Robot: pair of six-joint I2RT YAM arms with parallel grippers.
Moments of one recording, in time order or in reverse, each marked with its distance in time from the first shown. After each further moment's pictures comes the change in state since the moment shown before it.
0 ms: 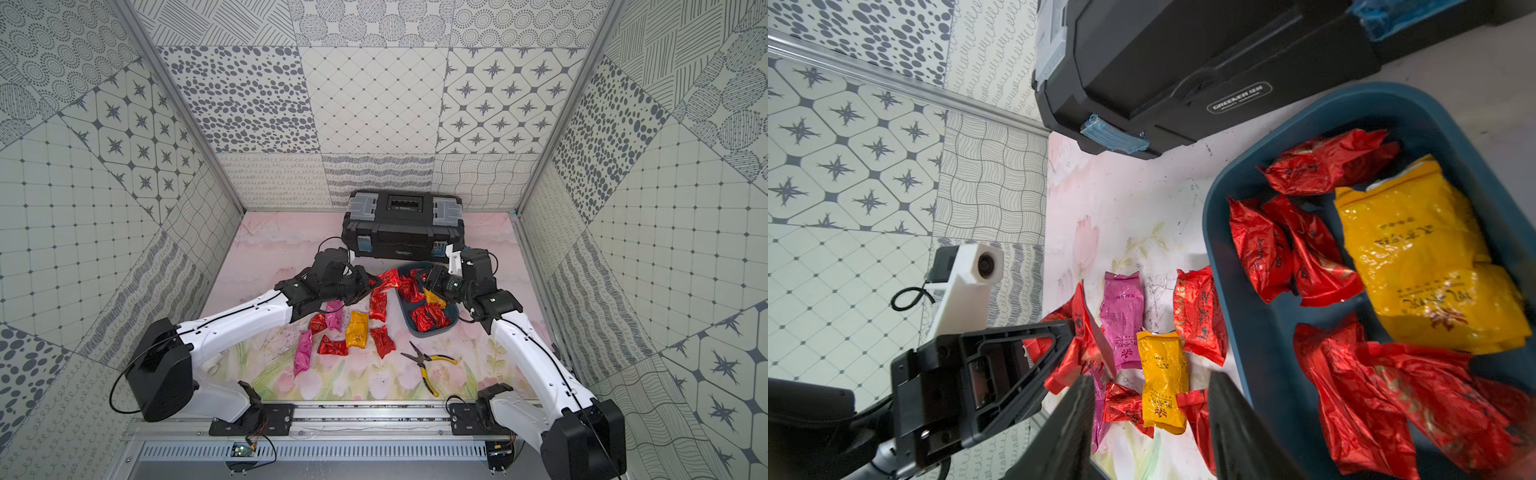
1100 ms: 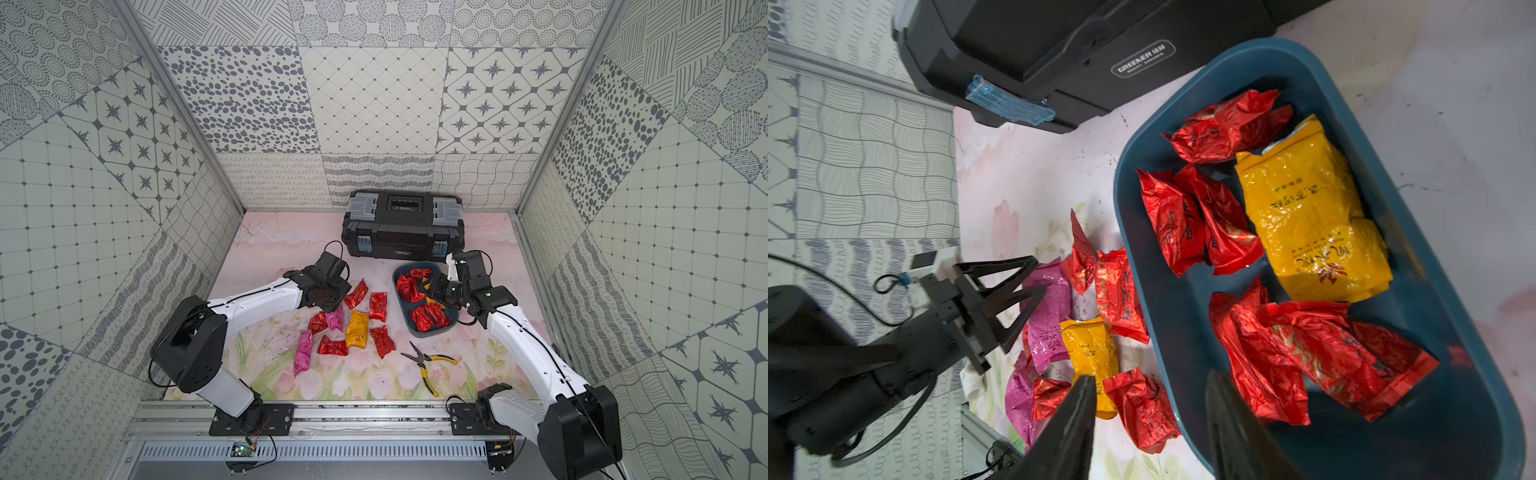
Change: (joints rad) left arm 0.131 0.180 0.054 -0.306 -0.269 -0.237; right arm 0.024 0.079 0.039 -0.181 0.133 -0.114
